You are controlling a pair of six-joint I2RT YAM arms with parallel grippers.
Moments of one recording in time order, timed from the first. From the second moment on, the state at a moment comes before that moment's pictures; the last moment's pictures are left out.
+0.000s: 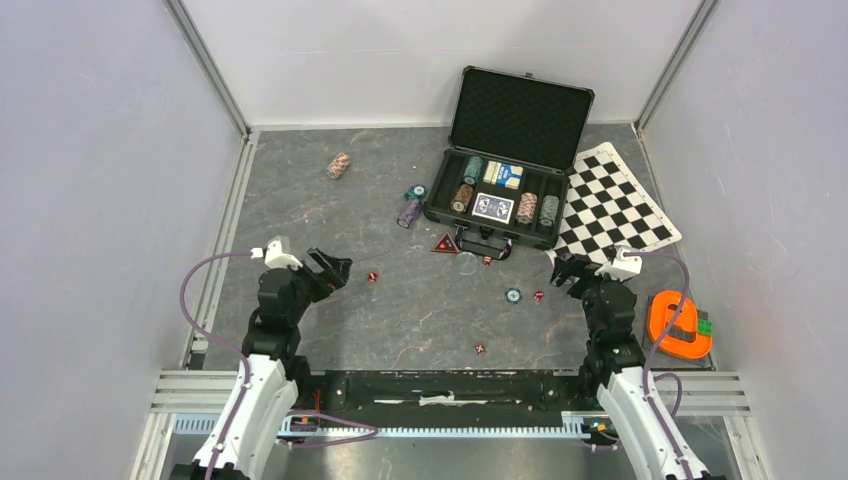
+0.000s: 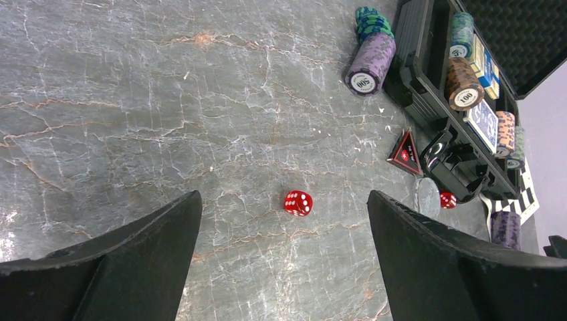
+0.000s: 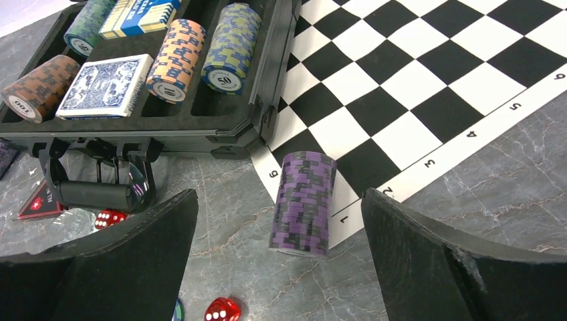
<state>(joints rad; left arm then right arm) -0.07 0.51 0.17 -0.04 0.12 -0.65 0.11 0.41 0.01 0.19 0.17 0.34</state>
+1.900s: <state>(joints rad) -0.07 0.57 0.14 0.12 0.35 -0.65 0.52 1.81 0.97 0.37 -0.07 0.23</state>
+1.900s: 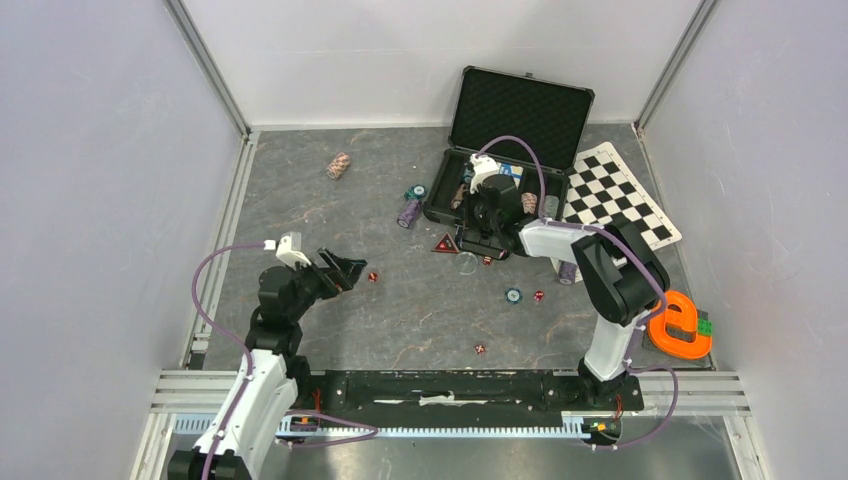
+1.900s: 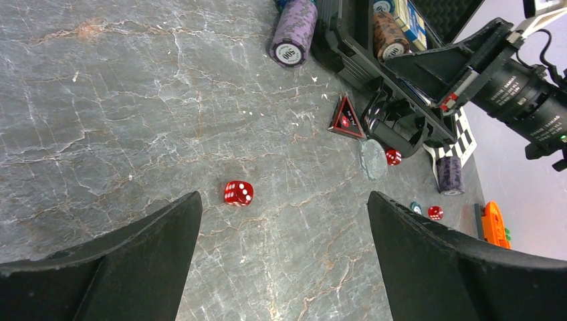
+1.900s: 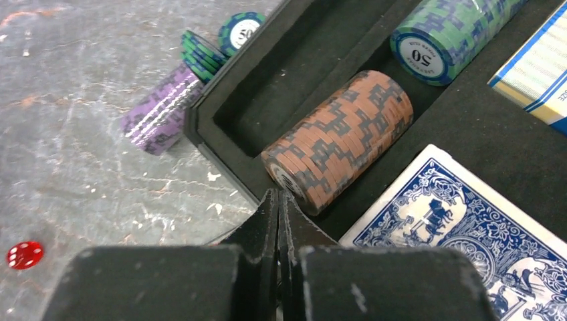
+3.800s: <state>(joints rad) -0.07 0.58 0.14 0.14 0.37 -0.65 0.52 1.39 0.94 0.03 0.22 0.22</state>
